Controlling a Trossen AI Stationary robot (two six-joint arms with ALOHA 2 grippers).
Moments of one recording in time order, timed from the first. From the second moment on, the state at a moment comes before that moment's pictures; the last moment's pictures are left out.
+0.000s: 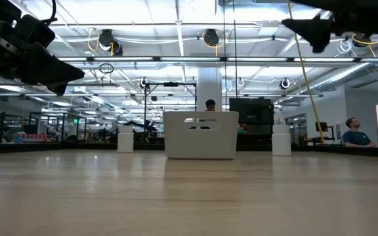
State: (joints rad) left arm -0.01 0.27 0.01 0.12 0.02 -0.07; right arm 0.28 0.67 0.15 0.84 0.52 0.02
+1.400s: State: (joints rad) left arm -0.01 0.27 0.01 0.08 0.02 -0.12; right arm -0.49 1.55 1.25 -1.04 0.13 0.44
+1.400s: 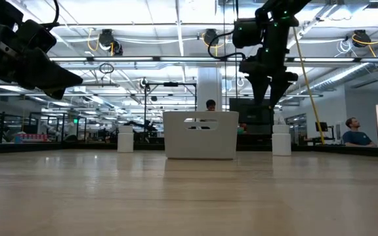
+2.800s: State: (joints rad) left arm -0.01 0.27 0.01 0.07 0.02 -0.14; right arm -0.48 1.55 0.99 -0.87 0.05 0.45
